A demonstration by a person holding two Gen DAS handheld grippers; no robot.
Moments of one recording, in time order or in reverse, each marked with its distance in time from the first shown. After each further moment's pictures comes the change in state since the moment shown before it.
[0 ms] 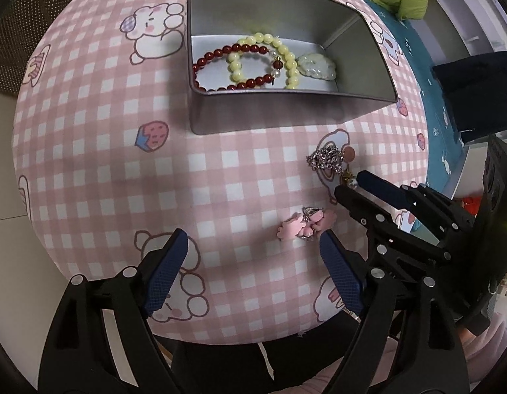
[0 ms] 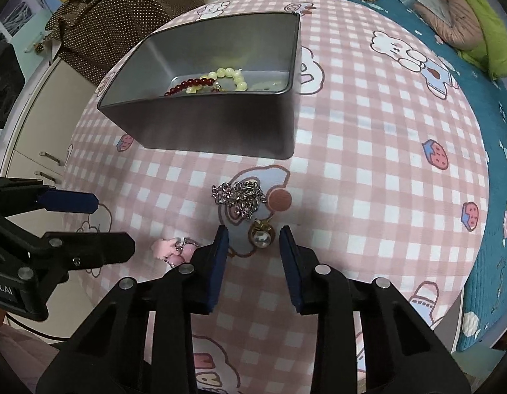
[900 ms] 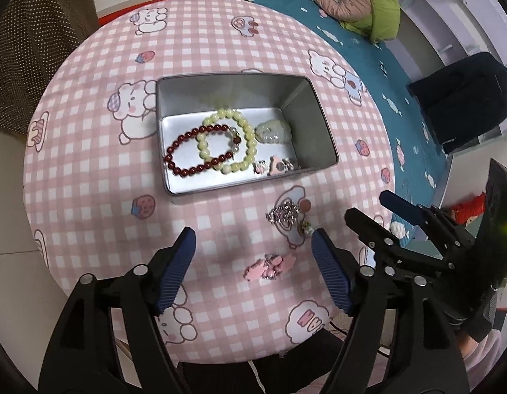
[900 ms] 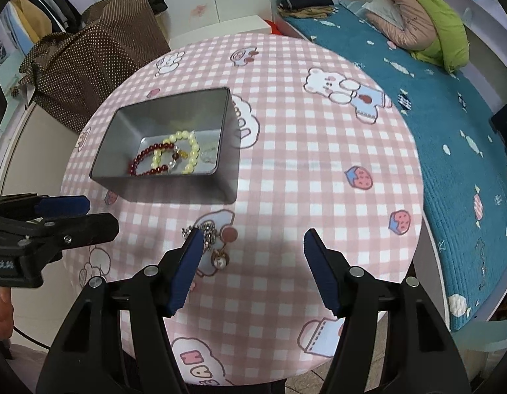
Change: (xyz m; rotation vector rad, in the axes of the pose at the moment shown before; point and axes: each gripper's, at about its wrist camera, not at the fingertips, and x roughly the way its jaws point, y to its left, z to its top) left arm -0.047 -0.024 0.021 0.074 -0.162 -0.041; right arm -0.055 -0.022 0.012 0.130 -0.102 -0.112
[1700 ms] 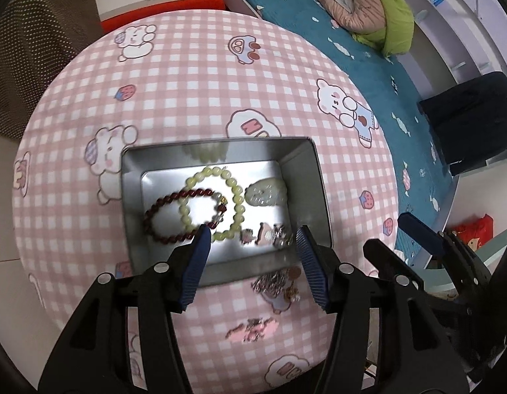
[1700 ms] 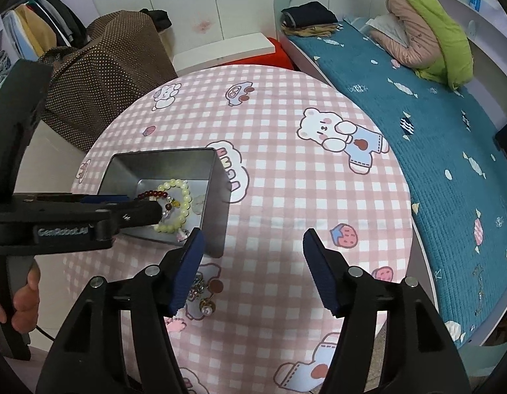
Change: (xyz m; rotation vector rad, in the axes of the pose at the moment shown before) left arm 0.019 -0.008 0.061 -0.056 -0.029 0.022; right arm -0.014 -0.017 0.047 -0.022 -0.073 0.016
